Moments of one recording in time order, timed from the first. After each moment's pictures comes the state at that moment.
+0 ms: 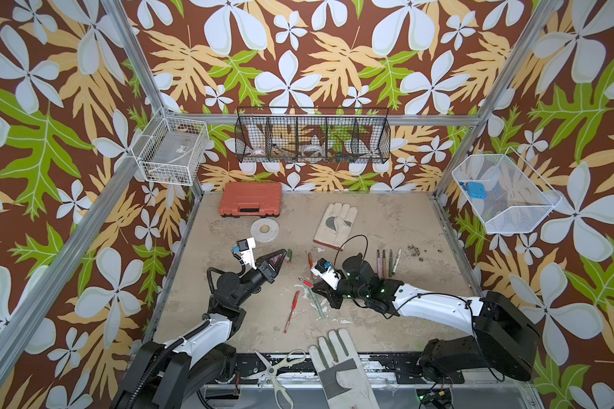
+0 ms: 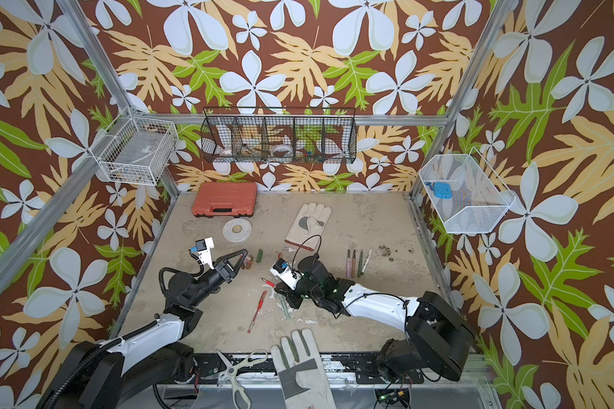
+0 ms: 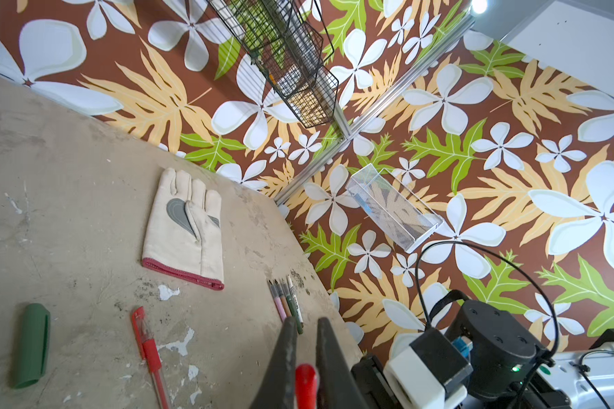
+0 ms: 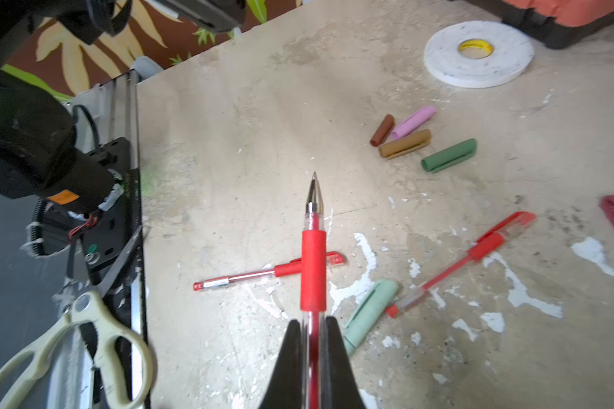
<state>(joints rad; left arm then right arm) -0.30 1.05 0.19 1.03 0.43 -0.91 0.86 1.41 0.70 0.10 -0.37 -0.02</state>
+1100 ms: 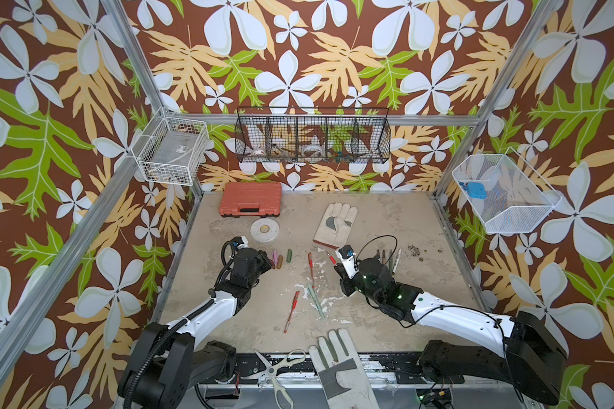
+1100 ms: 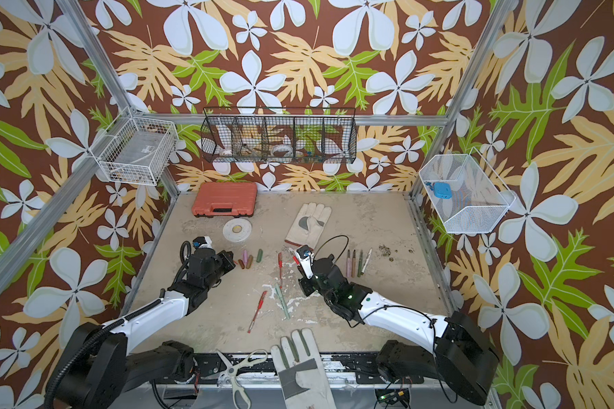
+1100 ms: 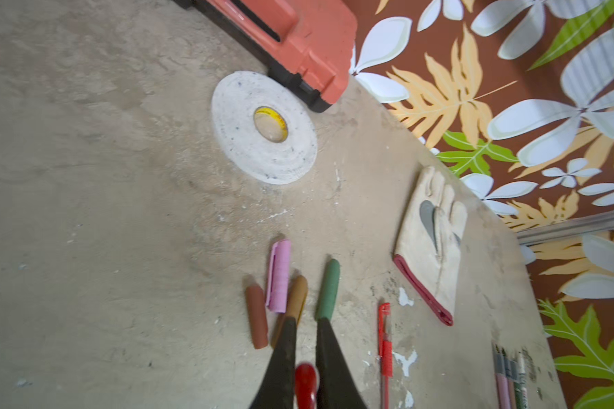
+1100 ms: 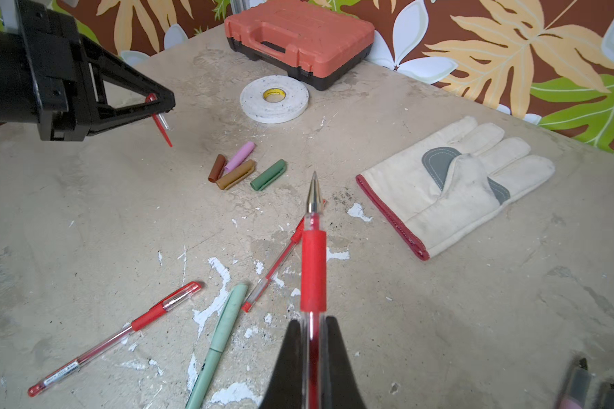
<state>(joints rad) -0.30 1.20 0.46 0.20 -0.15 -0.80 0.83 1.21 0.63 0.09 0.17 0.09</state>
